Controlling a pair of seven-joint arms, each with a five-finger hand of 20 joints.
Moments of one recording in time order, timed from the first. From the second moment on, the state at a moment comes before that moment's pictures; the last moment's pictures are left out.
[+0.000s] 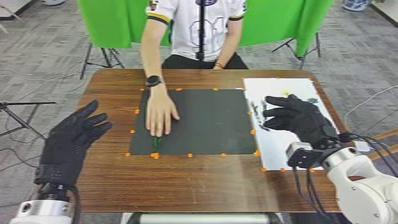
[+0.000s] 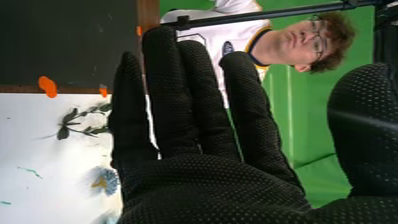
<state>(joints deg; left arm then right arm) 141.4 -56.4 -99.0 -139.1 47.5 20.4 15.9 -114.6 -62.2 98.1 -125.6 -54.8 -2.9 16.6</state>
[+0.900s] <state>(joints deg) 141.4 -56.4 -99.0 -139.1 47.5 20.4 15.9 -114.6 -62.4 98.0 -125.6 -54.3 -3.3 16.8</state>
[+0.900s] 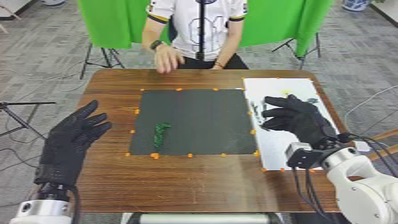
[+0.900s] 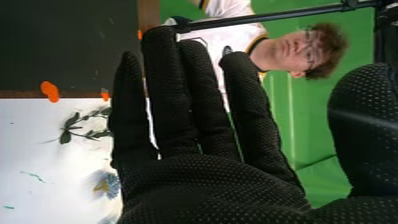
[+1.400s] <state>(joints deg) 141.4 -56.3 -99.0 -139.1 47.5 20.5 16.2 -115.5 -60.5 97.9 -130.7 -75.2 7.6 28.3</state>
